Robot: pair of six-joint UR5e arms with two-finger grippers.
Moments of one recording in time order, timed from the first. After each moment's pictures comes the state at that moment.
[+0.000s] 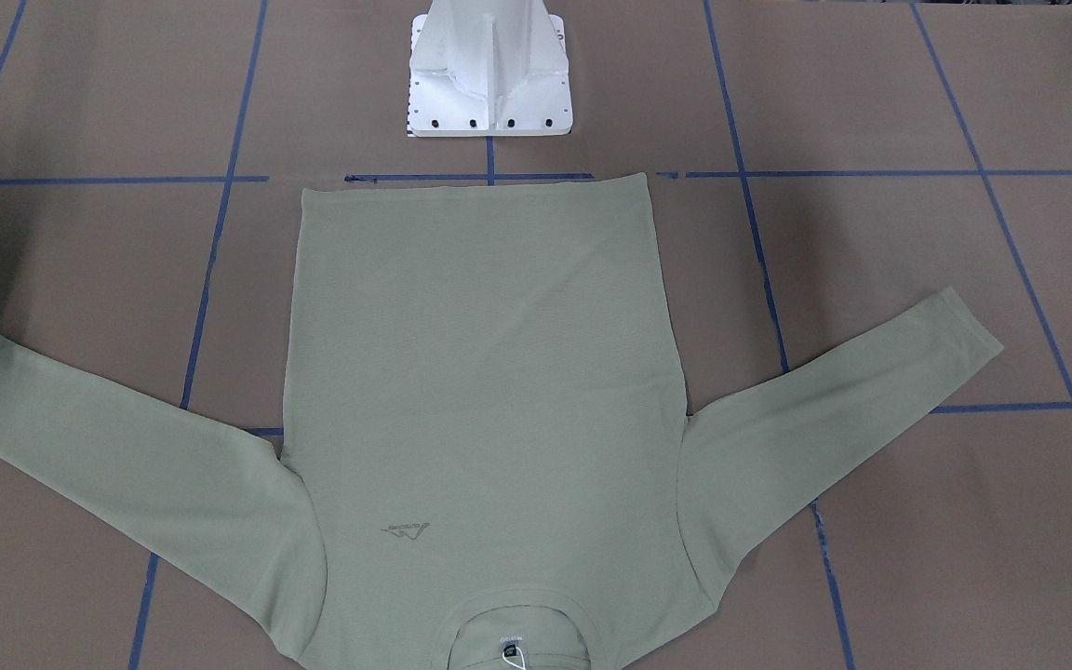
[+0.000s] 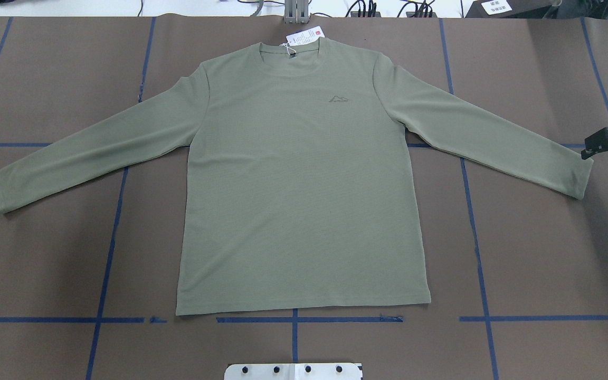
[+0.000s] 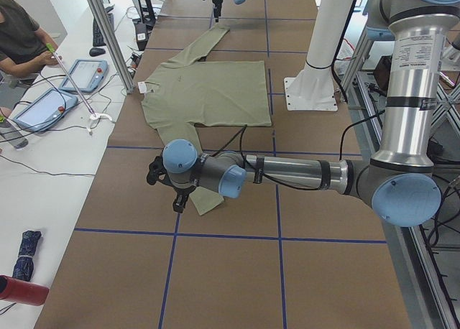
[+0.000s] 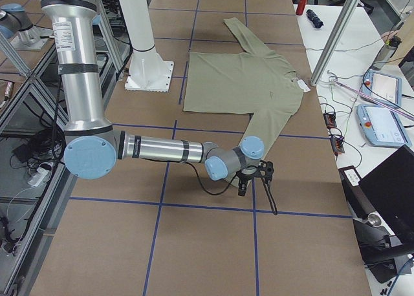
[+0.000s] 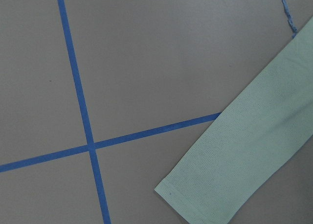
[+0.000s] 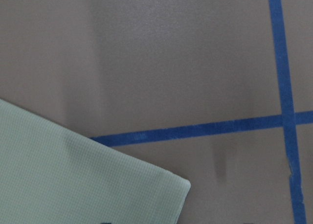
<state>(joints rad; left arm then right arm) -1.50 -1.61 -1.58 -1.84 -2.52 -0.05 1.22 -1.45 1.30 -1.07 2.30 0.65</state>
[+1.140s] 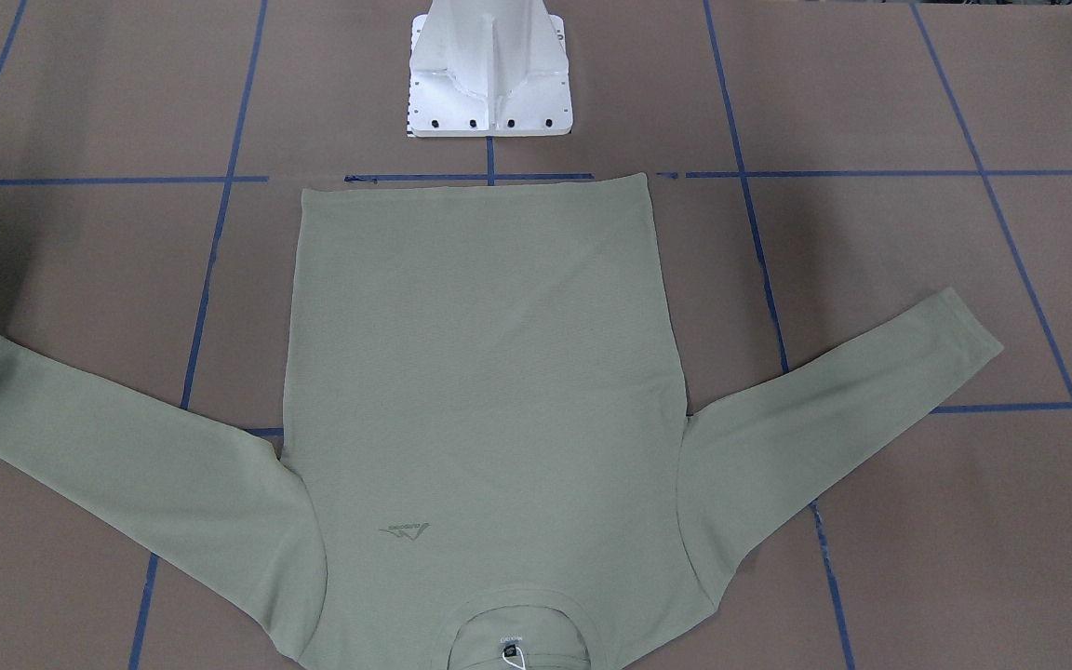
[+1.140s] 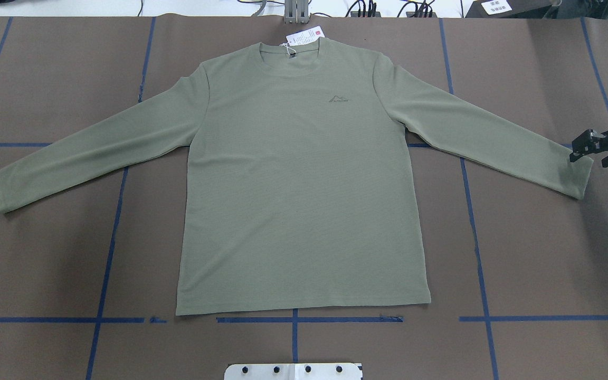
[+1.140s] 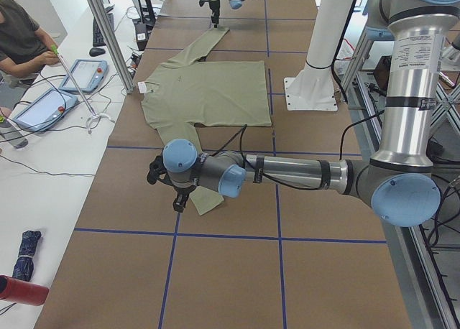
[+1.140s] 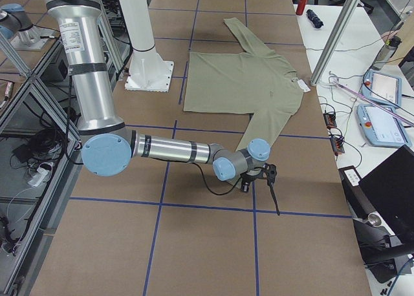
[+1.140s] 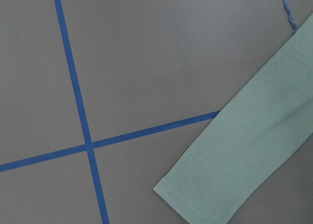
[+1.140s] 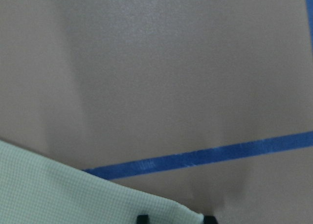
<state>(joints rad) -1.49 -1.61 -1.59 -1.84 -2.52 -0.05 1.19 -1.40 1.21 -1.07 2.30 0.68</state>
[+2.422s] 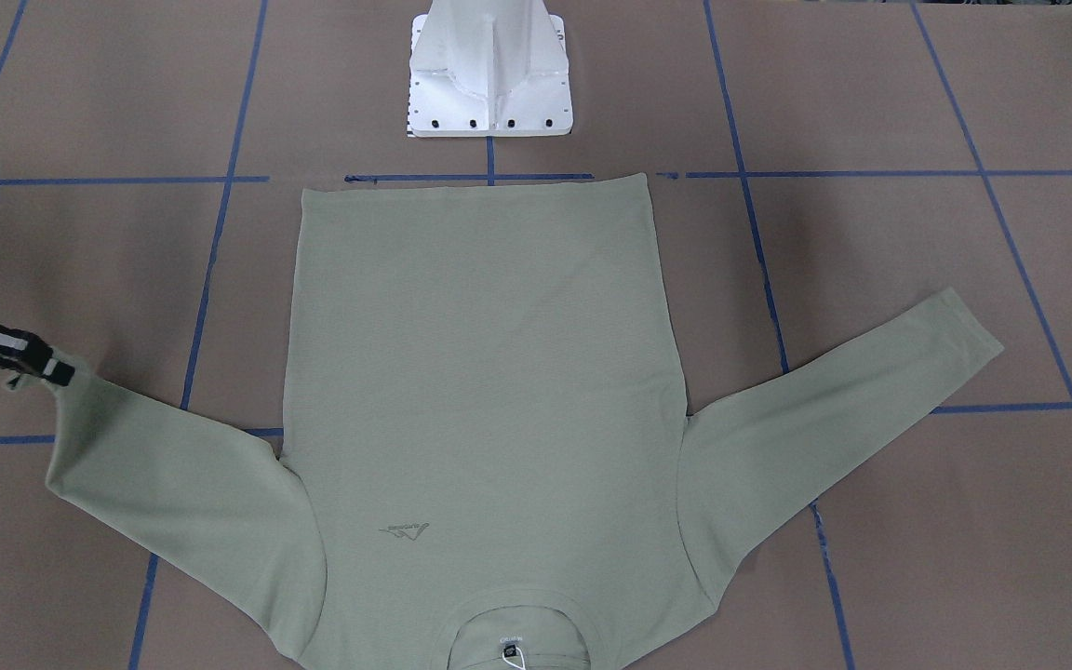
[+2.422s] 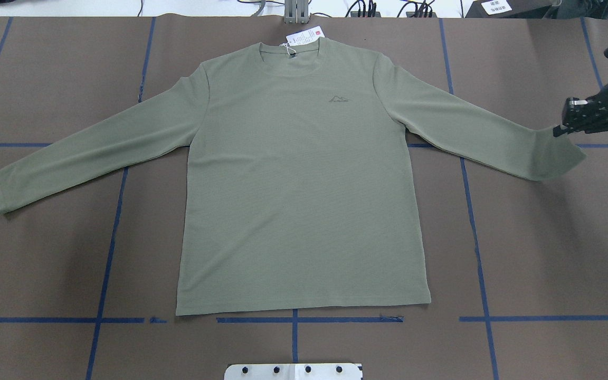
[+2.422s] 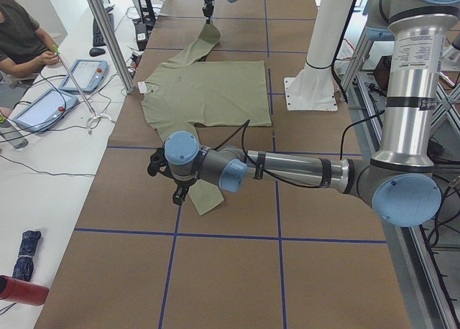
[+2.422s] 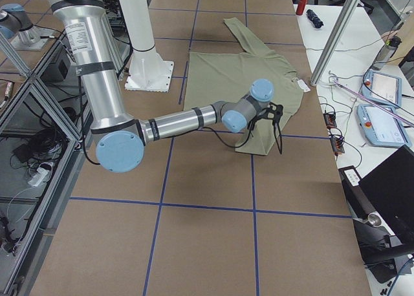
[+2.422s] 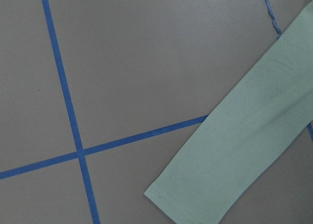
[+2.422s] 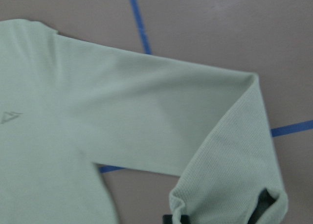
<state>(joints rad) -1.49 -1.60 -1.63 -1.84 -2.52 -0.05 1.10 -1.25 1.60 -1.08 2.45 1.26</state>
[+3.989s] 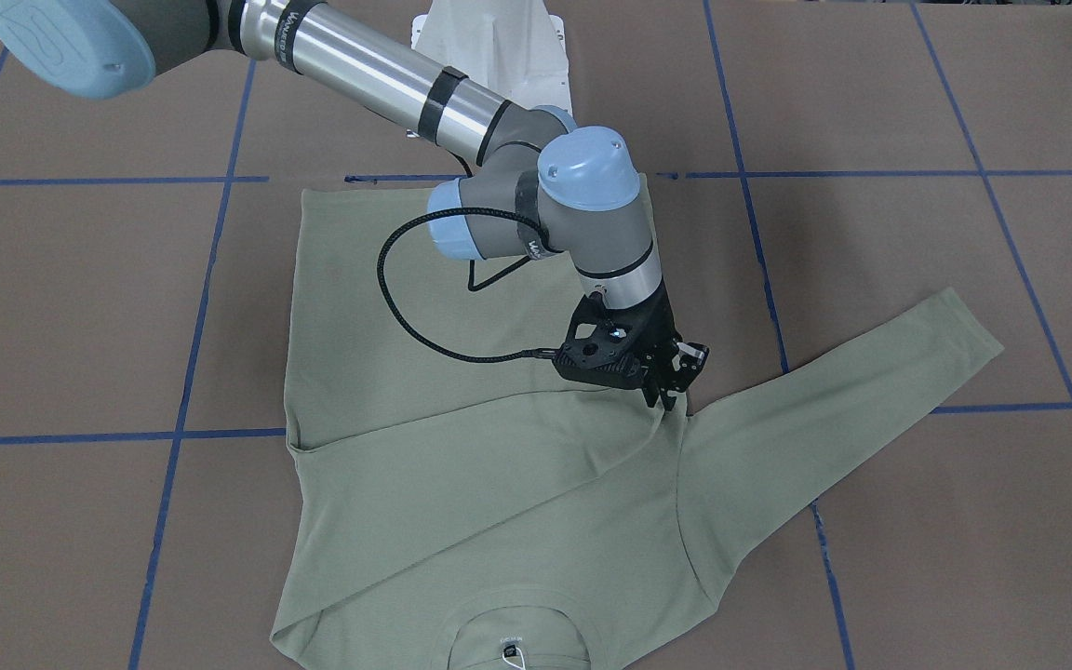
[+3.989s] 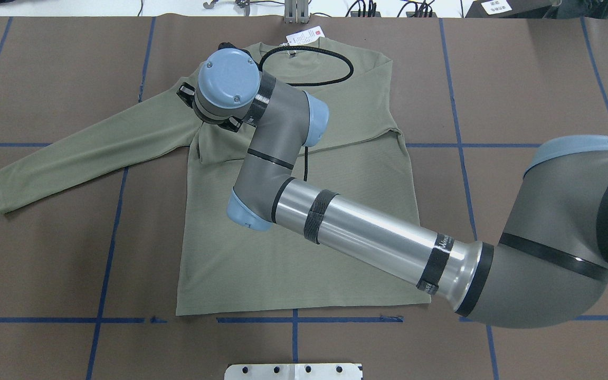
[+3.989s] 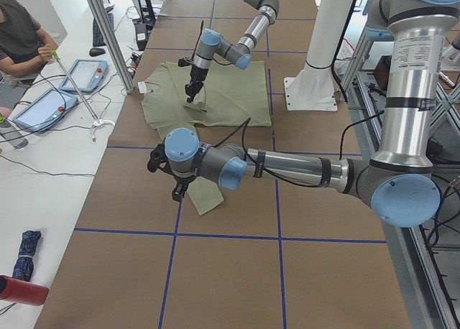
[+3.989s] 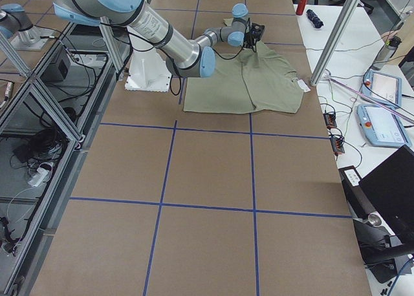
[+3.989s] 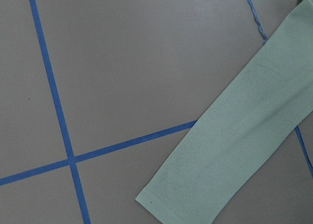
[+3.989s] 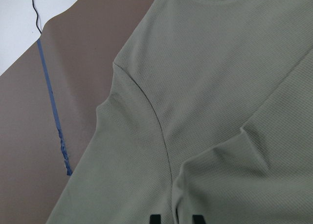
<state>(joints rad) -1.48 -1.61 -1.63 -1.84 -2.54 -0.07 0.55 -0.31 0.79 -0.88 1.68 1.77</state>
